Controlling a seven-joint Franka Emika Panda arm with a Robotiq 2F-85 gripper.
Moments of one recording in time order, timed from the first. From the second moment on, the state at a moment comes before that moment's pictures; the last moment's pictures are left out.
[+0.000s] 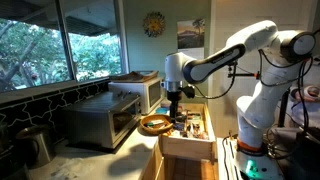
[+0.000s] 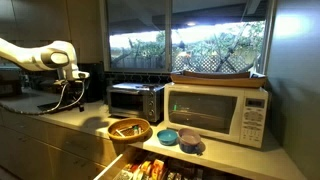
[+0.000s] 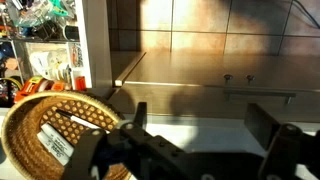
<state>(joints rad) 0.12 -0.51 0.21 -2.48 0.02 2.03 0.15</state>
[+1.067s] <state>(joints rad) -0.09 -0.51 0.20 -2.55 -0.35 2.12 0.36</state>
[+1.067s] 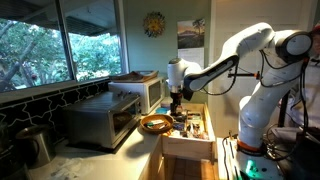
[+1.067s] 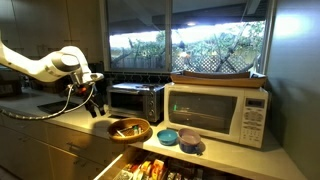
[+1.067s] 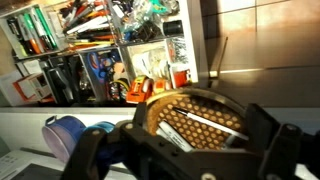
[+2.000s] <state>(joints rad) -0.09 -0.49 -0.02 -2.60 -0.43 2.27 -0.13</state>
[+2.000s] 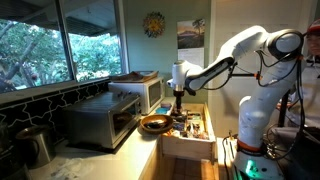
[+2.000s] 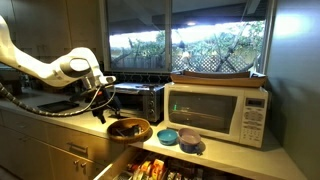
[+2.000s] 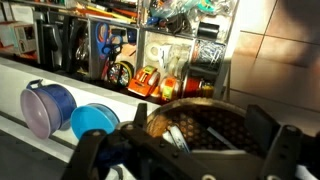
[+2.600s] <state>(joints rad) -0.10 -0.47 -0.09 -2.59 -0.40 2.37 -0.25</state>
